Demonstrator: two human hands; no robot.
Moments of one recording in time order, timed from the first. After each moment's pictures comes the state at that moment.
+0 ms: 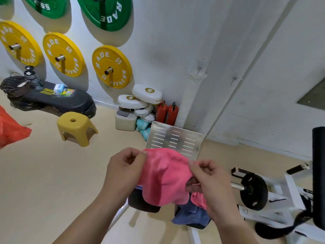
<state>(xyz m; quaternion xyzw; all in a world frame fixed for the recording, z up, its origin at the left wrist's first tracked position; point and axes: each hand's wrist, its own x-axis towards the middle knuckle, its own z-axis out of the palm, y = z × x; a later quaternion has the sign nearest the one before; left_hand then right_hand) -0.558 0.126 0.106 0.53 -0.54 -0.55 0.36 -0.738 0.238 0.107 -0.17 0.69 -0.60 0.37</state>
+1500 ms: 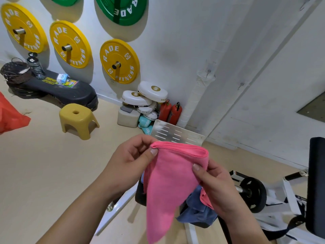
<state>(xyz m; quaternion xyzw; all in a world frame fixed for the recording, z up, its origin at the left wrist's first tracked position) -0.477 0.094 0.127 0.31 -0.62 -0.63 0.35 -0.697 0.216 0.094 -0.30 0.58 -0.59 0.48</state>
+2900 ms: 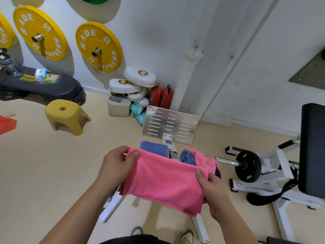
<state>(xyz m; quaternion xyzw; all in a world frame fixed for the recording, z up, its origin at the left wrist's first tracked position) -0.502 0.077 0.014 0.55 -0.66 -0.47 0.22 -0.719 0.267 -0.001 -0.09 0.77 -0.48 0.40</state>
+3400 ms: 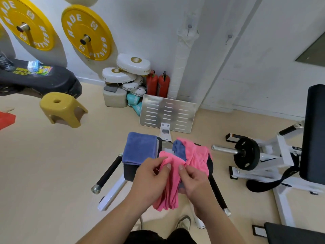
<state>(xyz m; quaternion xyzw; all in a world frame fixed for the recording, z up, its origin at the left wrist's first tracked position) -0.610 0.190 0.015 0.47 -0.66 -0.56 0.17 -0.728 0.279 -0.002 -0.15 0.70 -0.53 0.45</state>
